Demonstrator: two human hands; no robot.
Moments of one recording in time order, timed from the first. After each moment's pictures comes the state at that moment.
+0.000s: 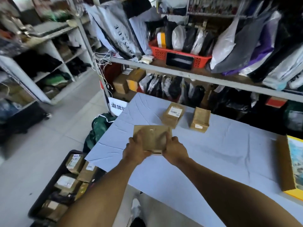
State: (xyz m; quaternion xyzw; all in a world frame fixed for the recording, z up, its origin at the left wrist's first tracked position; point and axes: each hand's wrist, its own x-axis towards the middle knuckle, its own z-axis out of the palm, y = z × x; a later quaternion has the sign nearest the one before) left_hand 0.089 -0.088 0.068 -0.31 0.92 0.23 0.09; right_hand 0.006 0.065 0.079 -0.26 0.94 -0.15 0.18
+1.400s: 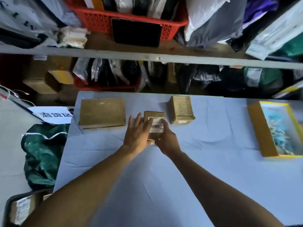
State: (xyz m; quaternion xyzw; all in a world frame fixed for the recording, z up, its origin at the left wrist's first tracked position) left_hand -0.156 -0.148 -0.023 0.16 0.98 0.08 0.06; right_hand -0.149 -0.004 -0.004 0.08 0.92 -0.34 0.19
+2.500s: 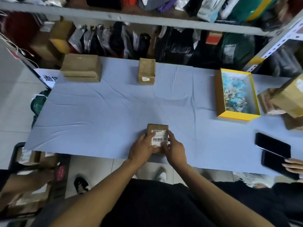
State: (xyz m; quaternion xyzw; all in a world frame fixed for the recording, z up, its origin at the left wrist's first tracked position) left_hand 0.122 0.123 -0.005 -0.06 0.93 0.33 0.17; right_hand 0.108 0.274 -0.003 0.03 0.92 -0.36 0.16
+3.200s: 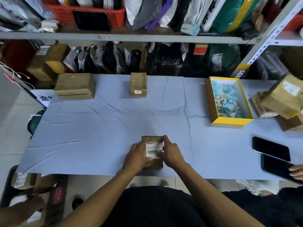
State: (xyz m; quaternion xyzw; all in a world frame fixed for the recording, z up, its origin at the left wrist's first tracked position) left_hand 0.105 0.124 -0.001 -0.08 0.92 0.33 0.19; right_hand 0.071 0.281 0.006 0.00 0.91 -0.33 0.24
